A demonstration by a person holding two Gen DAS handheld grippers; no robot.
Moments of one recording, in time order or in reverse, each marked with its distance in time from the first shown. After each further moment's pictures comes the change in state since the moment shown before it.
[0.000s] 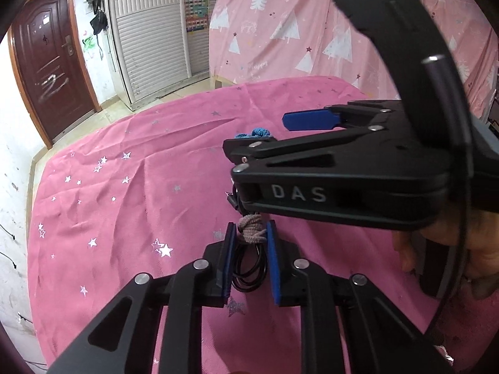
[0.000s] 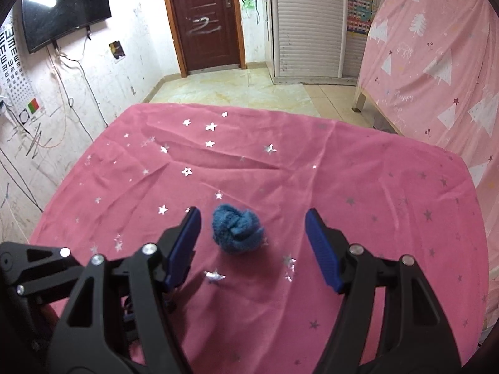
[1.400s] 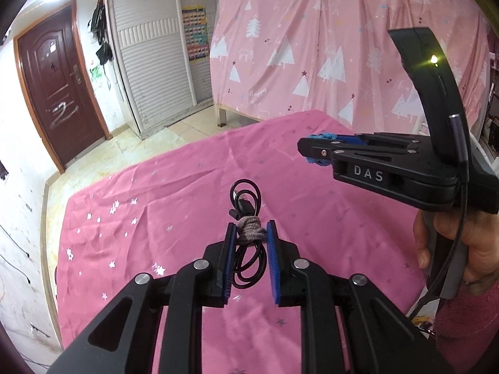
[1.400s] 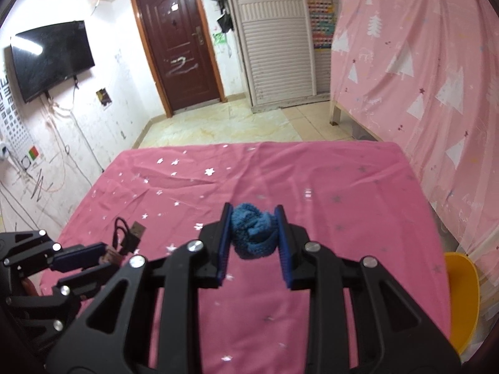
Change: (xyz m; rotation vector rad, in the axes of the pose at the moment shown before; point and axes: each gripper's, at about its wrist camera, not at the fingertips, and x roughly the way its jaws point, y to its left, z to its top) left arm -0.063 -0.059 0.015 0.051 -0.115 0.068; right arm -0.088 -0.077 -0.029 0.161 -0.162 -0.021
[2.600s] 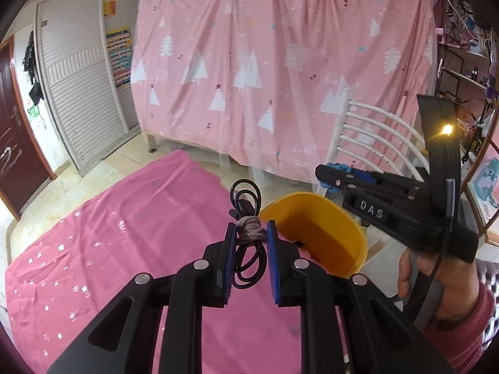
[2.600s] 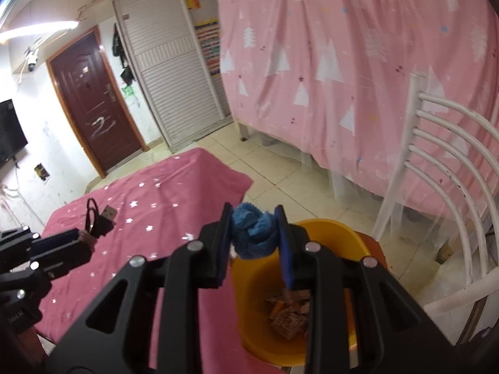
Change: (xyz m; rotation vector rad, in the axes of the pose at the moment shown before) left arm 0.045 -0.206 0.081 0.158 -0.037 -0.234; right arm -0.110 -0.215 -0.070 0.314 -0.140 -0.277
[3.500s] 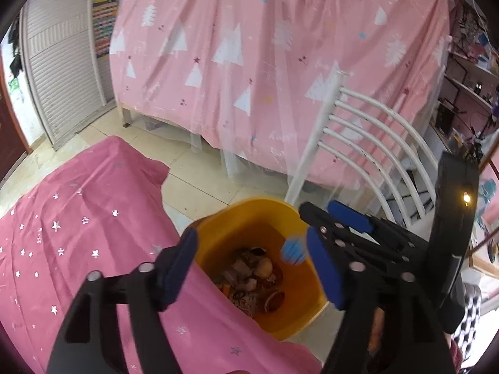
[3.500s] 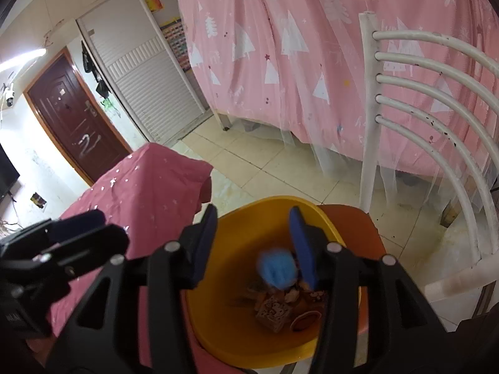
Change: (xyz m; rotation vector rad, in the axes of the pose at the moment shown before) left arm 0.091 -0.048 0.029 -0.089 0.099 -0.090; right arm 0.028 -0.077 -0.020 0.159 0.060 -0.011
